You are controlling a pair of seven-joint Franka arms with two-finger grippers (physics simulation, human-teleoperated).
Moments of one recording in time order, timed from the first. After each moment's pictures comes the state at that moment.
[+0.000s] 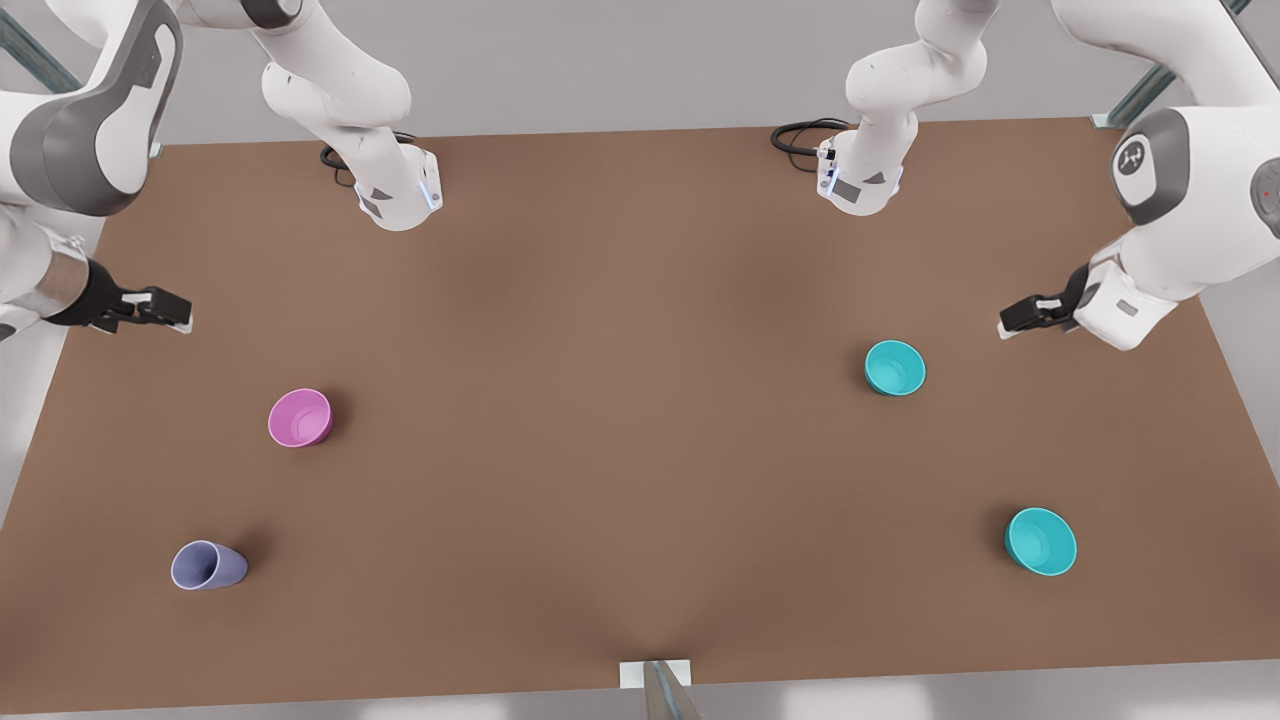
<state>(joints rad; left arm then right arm) 0.24 0.09 -0.23 -1.54 -0.04 1.53 -0.08 -0.13 0.12 0.01 -1.35 -0.07 1.34 -0.12</state>
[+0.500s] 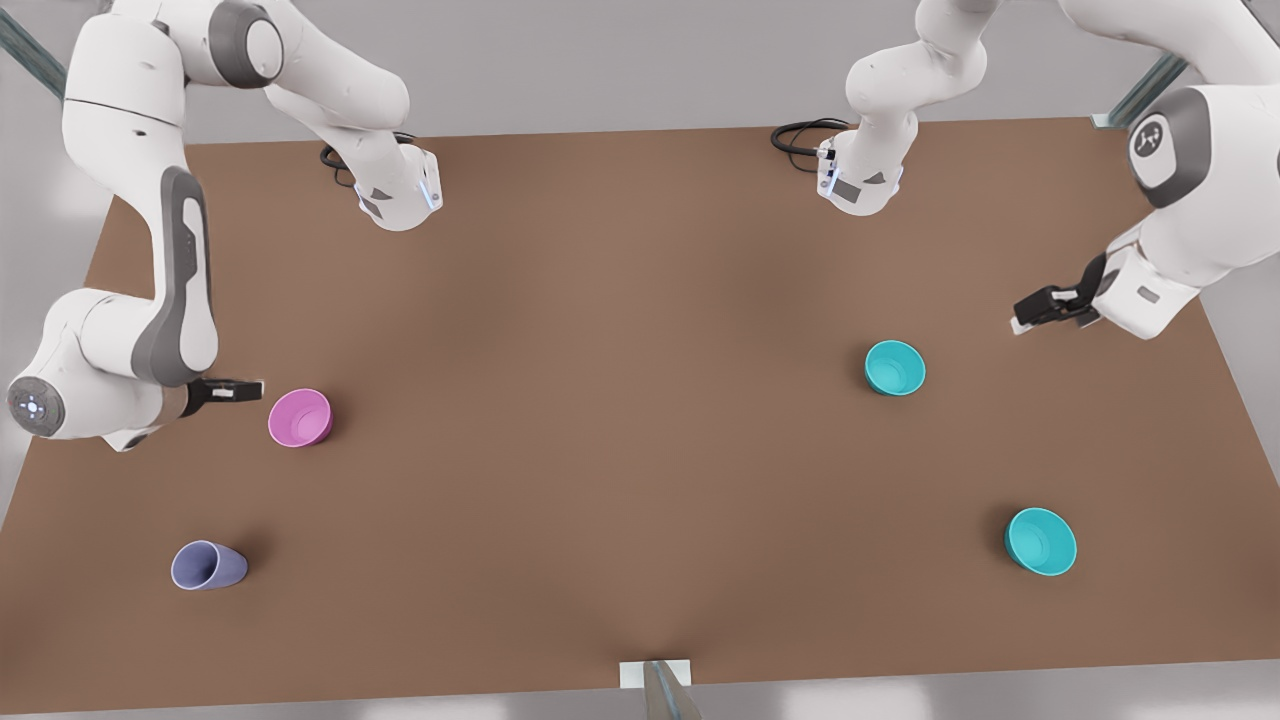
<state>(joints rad) 0.24 0.09 -0.22 -1.48 -0.04 1.50 -0.08 -0.26 0.36 0.01 -1.71 -0.03 1.67 -0.13</state>
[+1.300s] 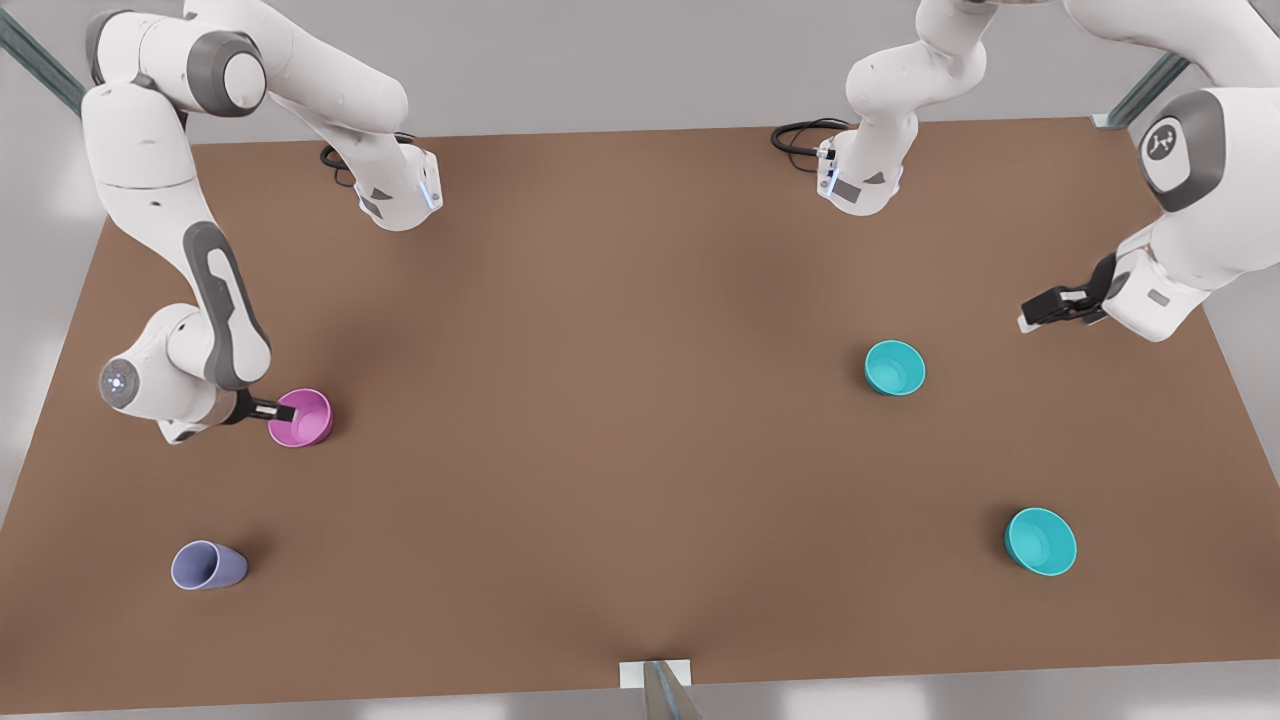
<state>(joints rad) 0.26 0.11 -0.22 -1.46 -0.04 1.47 -0.07 -0.35 0.46 0.02 -2.08 0.09 2.32 -0.18</state>
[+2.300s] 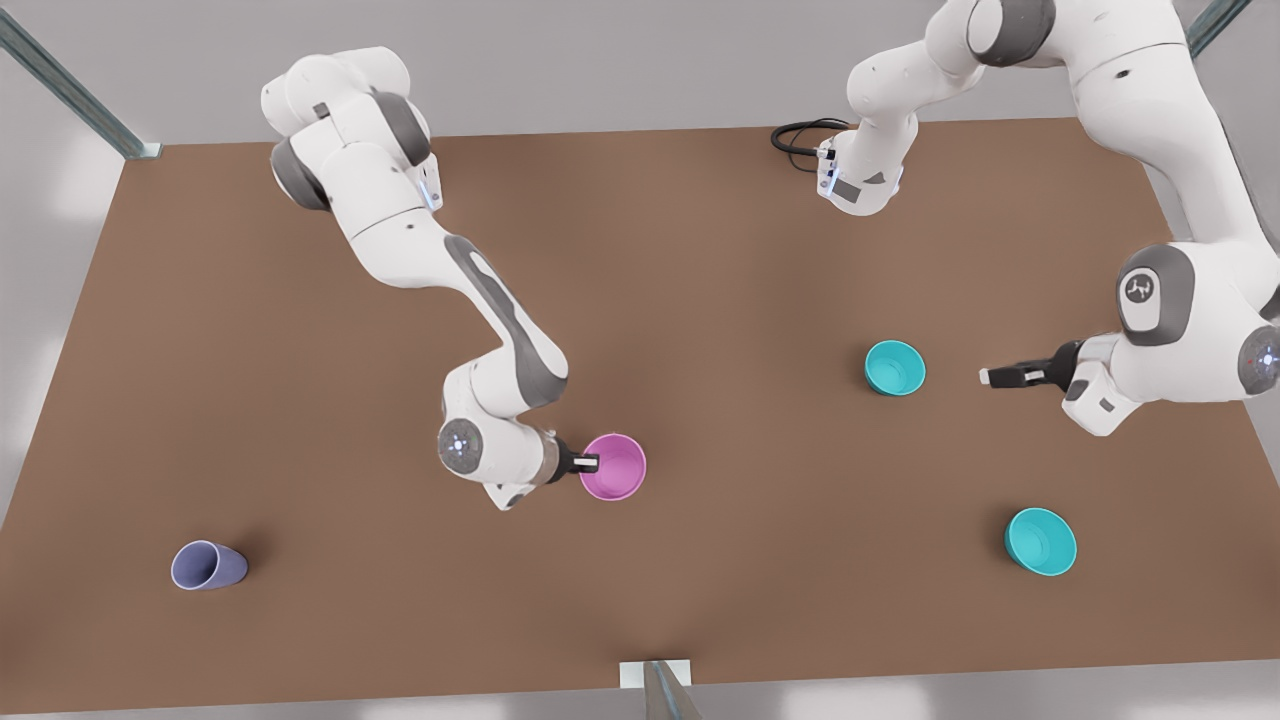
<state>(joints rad) 0.31 0.40 -0.22 -1.47 -0.11 1.48 -0.07 0.42 0.86 0.08 -1.25 0.44 2.16 0.39</state>
